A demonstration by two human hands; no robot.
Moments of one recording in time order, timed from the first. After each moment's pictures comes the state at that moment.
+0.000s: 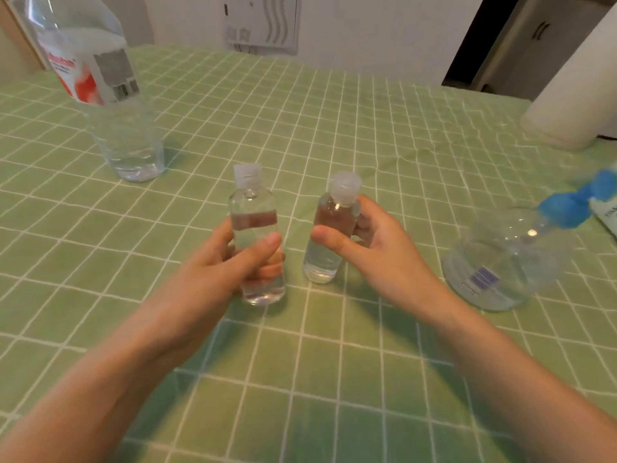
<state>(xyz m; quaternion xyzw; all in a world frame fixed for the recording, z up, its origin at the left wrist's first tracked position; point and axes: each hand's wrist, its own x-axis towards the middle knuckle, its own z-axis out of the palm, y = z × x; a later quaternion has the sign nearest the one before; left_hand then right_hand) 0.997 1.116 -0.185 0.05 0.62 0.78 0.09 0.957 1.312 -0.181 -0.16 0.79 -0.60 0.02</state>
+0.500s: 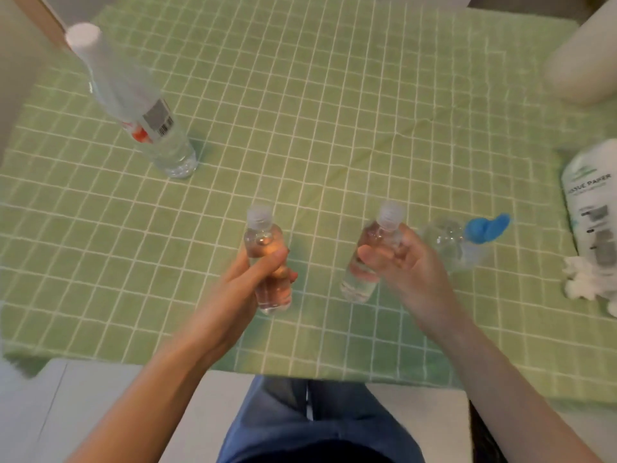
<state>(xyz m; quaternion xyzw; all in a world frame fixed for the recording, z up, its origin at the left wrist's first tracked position) 1.031 1.129 -0.077 -0.18 0.56 0.78 0.22 1.015 1.342 -0.072 0.06 0.71 -0.69 0.13</state>
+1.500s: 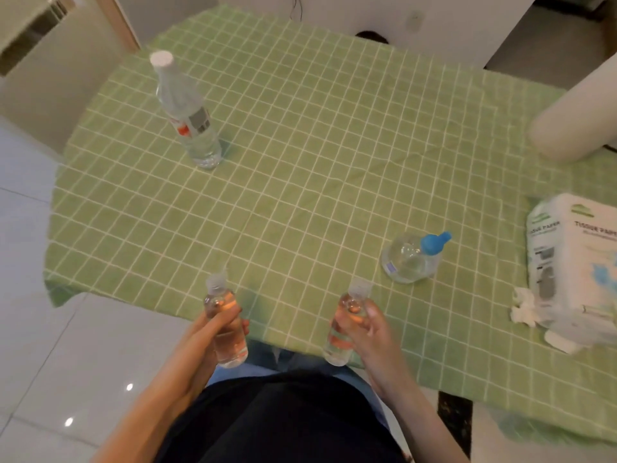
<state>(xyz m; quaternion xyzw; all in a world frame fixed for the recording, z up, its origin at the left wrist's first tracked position) 1.149 1.135 -0.080 -0.36 0.50 0.78 0.14 1.106 1.371 -0.078 0.14 0.65 -0.70 0.25</state>
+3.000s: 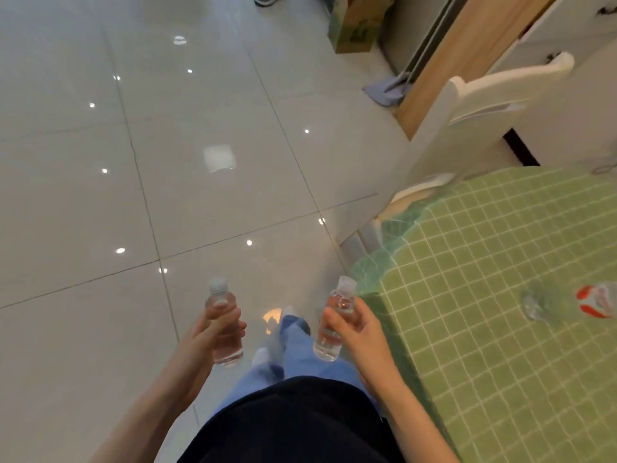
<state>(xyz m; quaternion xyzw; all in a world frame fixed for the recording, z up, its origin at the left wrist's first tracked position) 1.406 0.779 -0.099 -0.54 0.32 0.76 -0.19 1.200 0.885 -0.089 -0.17 0.68 -0.51 0.49</state>
